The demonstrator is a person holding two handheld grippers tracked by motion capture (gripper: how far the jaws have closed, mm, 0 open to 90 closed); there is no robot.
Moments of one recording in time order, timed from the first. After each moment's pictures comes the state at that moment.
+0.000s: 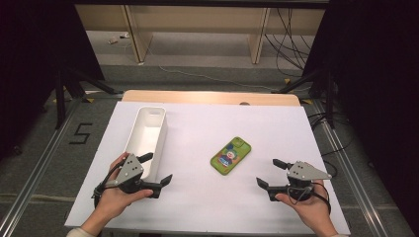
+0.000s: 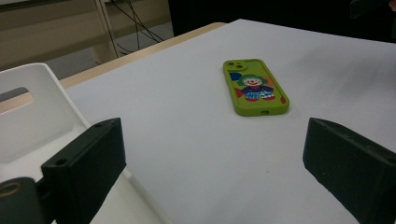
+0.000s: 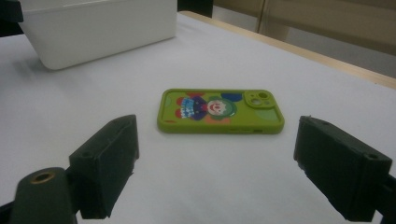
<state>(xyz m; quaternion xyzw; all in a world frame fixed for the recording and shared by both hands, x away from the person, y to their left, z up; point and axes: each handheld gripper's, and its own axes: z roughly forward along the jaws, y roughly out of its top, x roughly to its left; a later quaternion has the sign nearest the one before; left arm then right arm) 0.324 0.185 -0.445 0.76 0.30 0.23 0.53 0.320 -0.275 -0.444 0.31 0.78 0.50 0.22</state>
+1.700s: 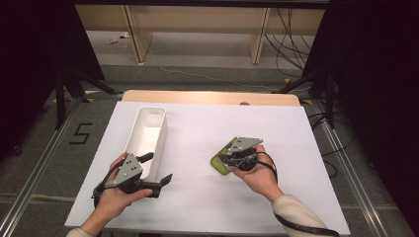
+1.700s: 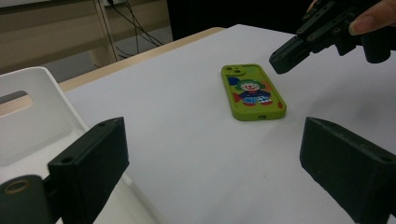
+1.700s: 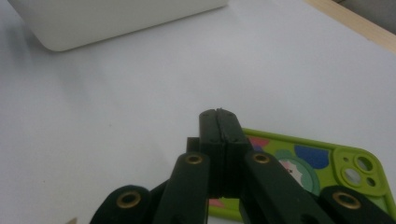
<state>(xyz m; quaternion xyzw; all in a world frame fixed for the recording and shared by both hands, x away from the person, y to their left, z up) 0.323 0.185 -0.443 0.75 0.30 0.23 0.54 0.396 -0.153 -0.435 0.25 0.87 0.40 0.14</state>
